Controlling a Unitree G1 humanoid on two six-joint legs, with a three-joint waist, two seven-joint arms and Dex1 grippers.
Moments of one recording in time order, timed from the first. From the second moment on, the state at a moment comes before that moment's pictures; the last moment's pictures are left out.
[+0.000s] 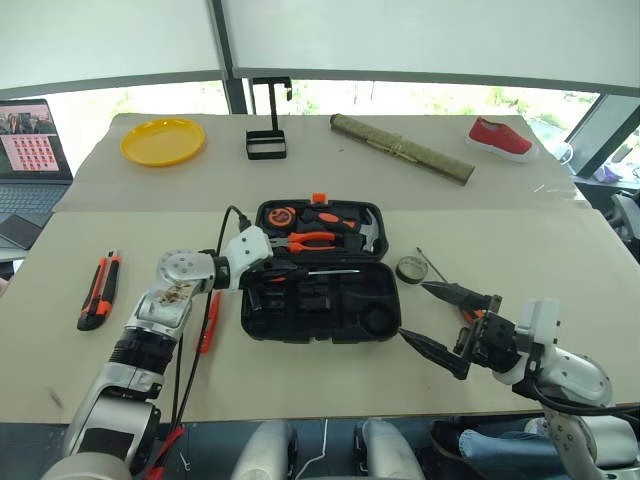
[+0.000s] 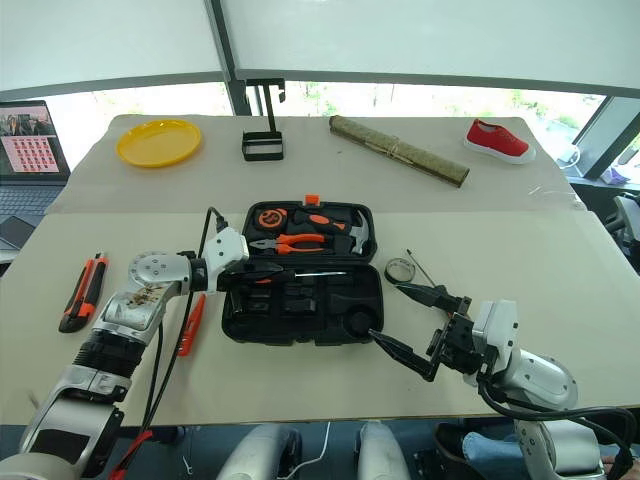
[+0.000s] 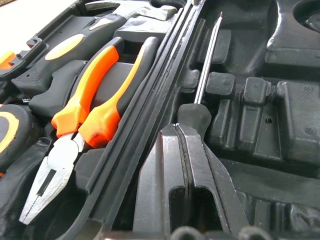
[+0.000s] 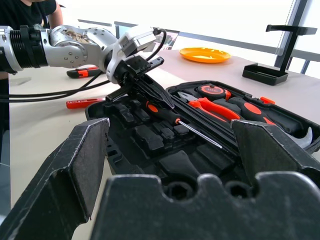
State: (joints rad) left arm -0.57 0.54 -0.19 0.32 -0.10 0.04 -1.08; right arm 0.17 -0.58 -0.15 -0.39 0.61 -0.01 0.97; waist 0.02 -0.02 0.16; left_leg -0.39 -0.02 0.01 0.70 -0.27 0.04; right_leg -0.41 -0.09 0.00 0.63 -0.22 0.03
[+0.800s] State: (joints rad) left arm -0.24 0.70 0.18 0.15 -0.51 0.05 -1.36; right arm 0.39 -0.56 -0.36 -0.36 0.60 -0.06 0.95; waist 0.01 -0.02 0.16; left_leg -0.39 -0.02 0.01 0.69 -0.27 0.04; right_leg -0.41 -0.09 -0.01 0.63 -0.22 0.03
